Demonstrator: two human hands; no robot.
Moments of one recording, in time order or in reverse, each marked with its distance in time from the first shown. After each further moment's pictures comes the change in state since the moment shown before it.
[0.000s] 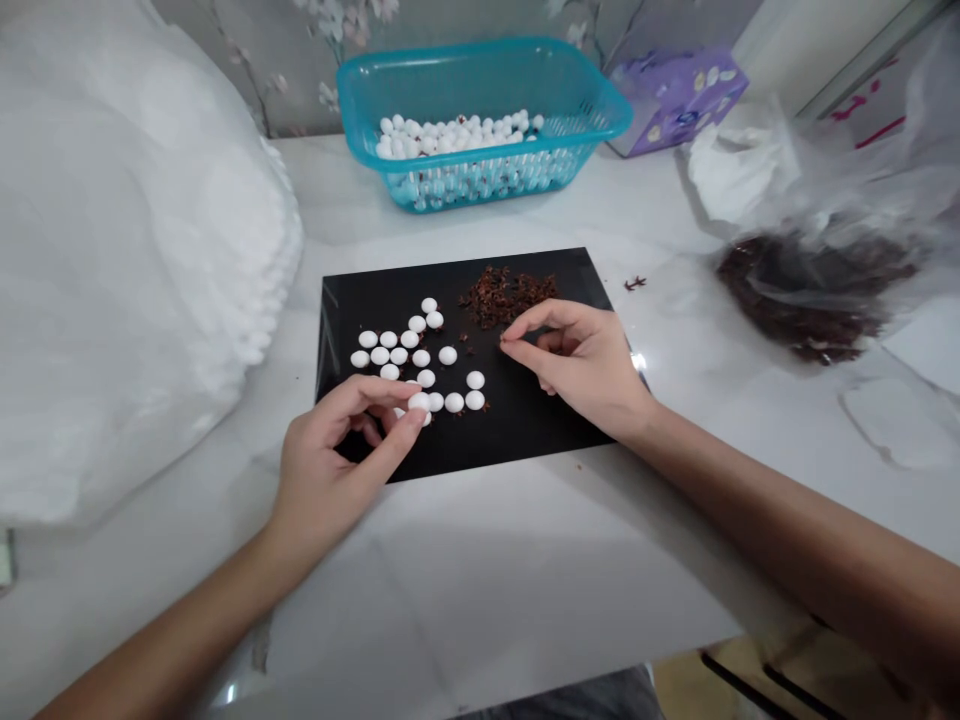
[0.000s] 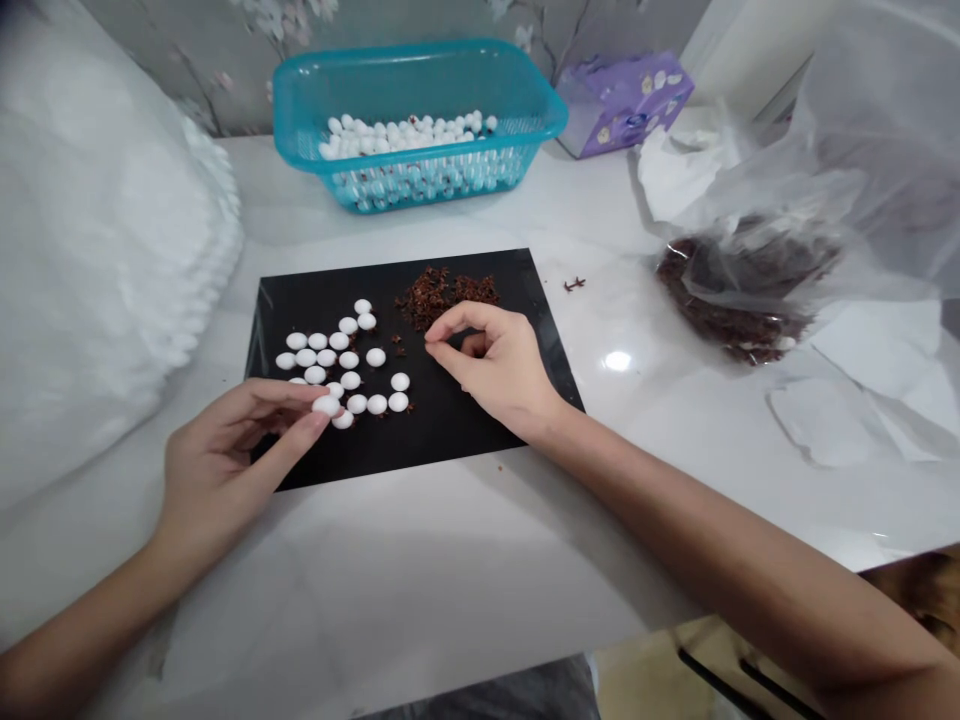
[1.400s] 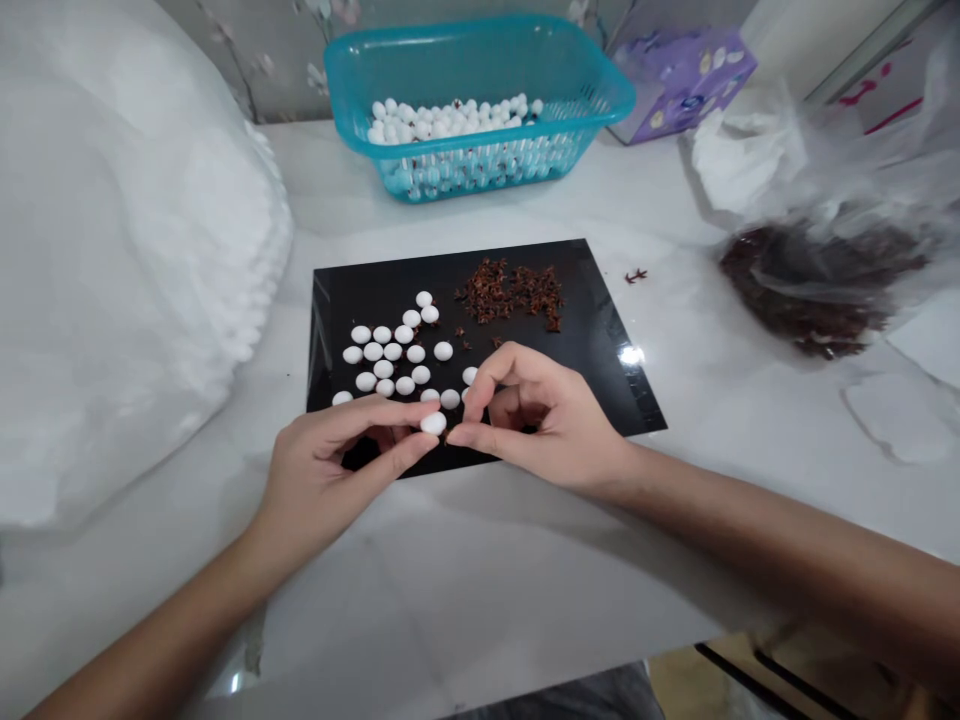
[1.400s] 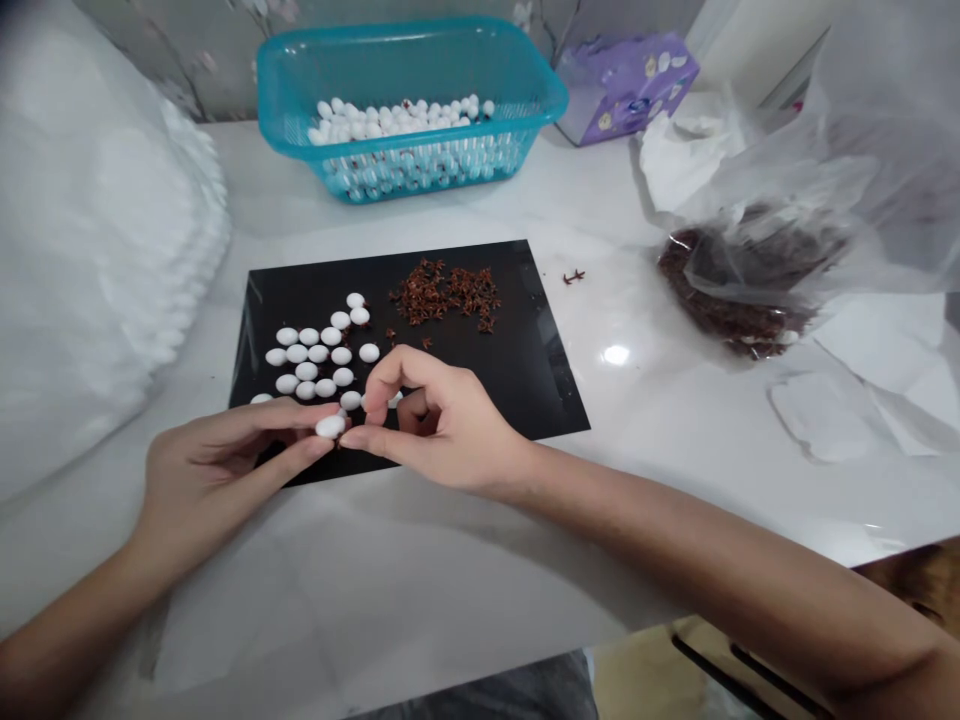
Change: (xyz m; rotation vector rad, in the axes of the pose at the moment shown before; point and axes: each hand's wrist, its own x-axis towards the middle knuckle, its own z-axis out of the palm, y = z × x) left_hand -0.003 -0.002 -0.006 0.008 -0.117 -0.001; right_hand -0.033 -0.008 0.021 0.273 -0.378 -0.034
